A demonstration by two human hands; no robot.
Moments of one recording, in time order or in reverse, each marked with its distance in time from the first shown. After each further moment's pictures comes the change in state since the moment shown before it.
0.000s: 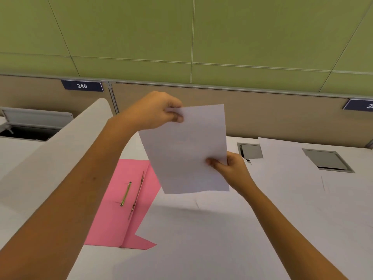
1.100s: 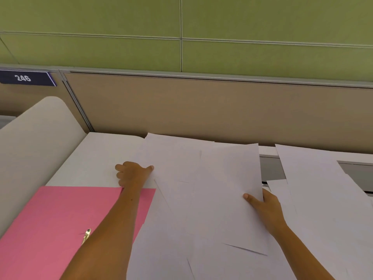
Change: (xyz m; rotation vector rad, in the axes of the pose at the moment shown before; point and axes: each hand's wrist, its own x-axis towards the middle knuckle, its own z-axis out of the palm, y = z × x) left_hand 0.102 -0.220 0.290 -0.217 0.060 -1.411; right_hand 0.112 0.252 -0.039 -0.036 0.225 0.542
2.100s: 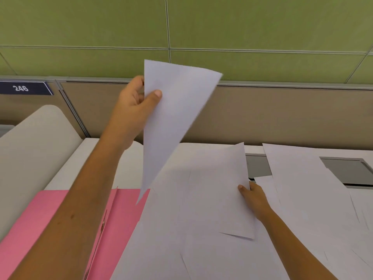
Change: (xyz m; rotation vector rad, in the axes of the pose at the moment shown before) left_hand -0.163 0.091 -0.169 -0.877 -0.343 1.092; right_hand 0.009 -0.014 -0.005 0.017 -0.055 0.095
